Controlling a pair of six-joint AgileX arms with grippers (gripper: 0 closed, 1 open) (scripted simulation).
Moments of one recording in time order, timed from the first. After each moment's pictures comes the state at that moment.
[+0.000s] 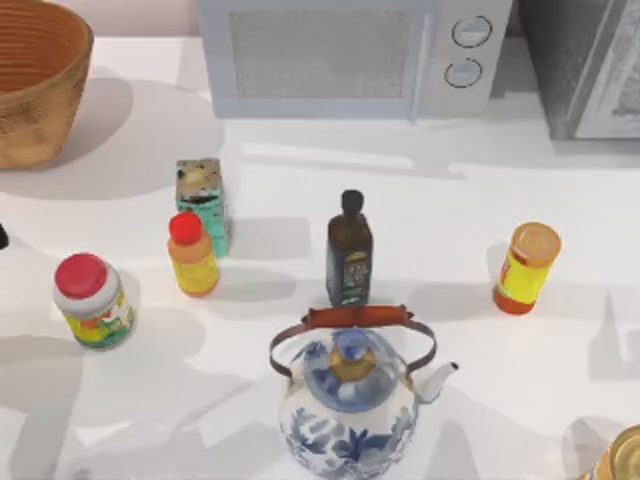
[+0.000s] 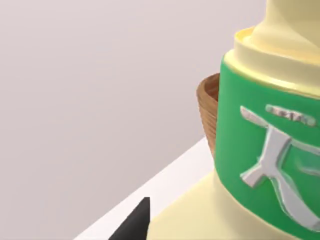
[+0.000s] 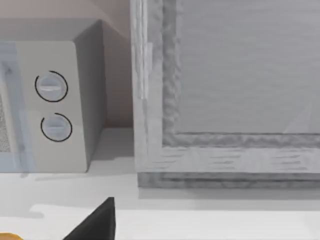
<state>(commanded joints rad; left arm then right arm) -0.09 1.35 0.07 1.30 -0.65 0.03 0.00 0.00 0.00 0.00 0.00 0.00</state>
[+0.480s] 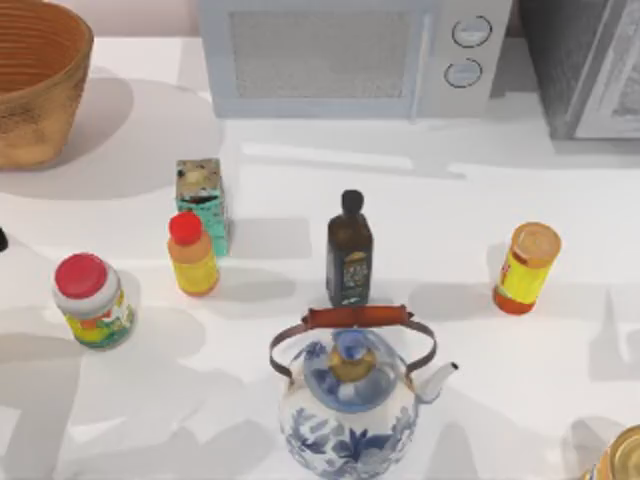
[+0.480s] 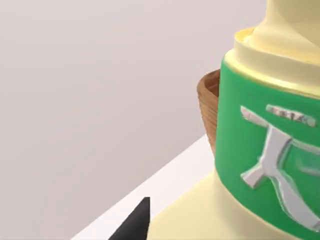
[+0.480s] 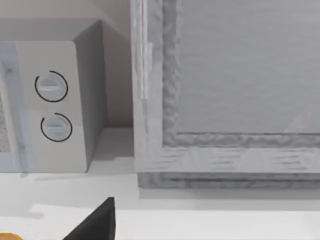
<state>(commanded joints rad) -0.08 1.40 0.07 1.35 -0.62 0.03 0.00 0.00 0.00 0.00 0.00 0.00</state>
